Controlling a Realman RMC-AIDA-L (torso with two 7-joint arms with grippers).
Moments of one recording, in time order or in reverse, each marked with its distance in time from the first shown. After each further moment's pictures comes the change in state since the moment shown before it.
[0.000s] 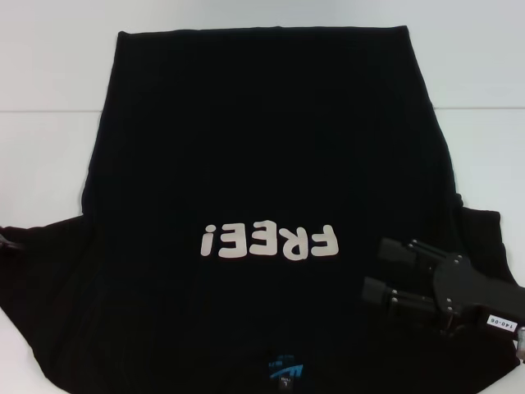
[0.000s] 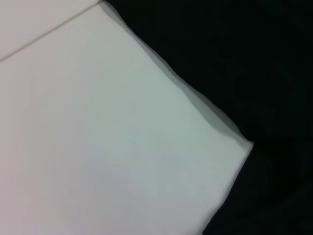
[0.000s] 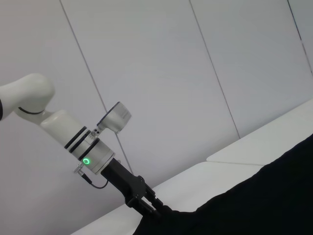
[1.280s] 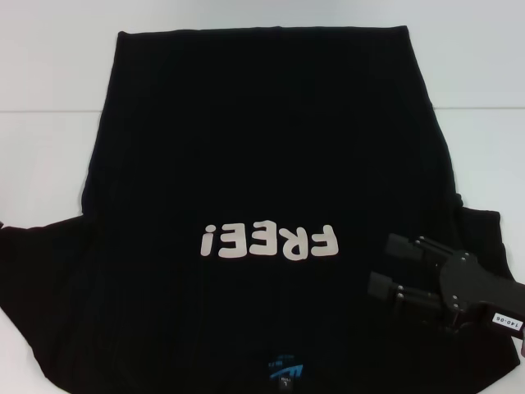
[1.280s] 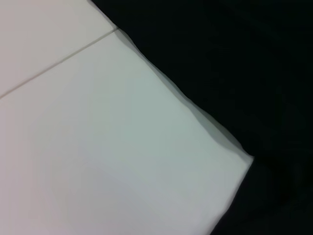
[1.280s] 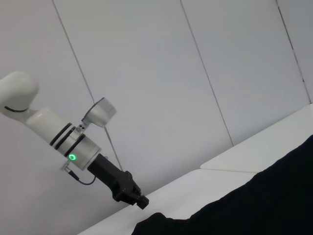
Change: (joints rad) left arm 0.022 -0.017 -0.048 0.154 -0.009 0.110 0.019; right arm -0.013 0.000 0.000 0.000 0.027 -0.002 -0.014
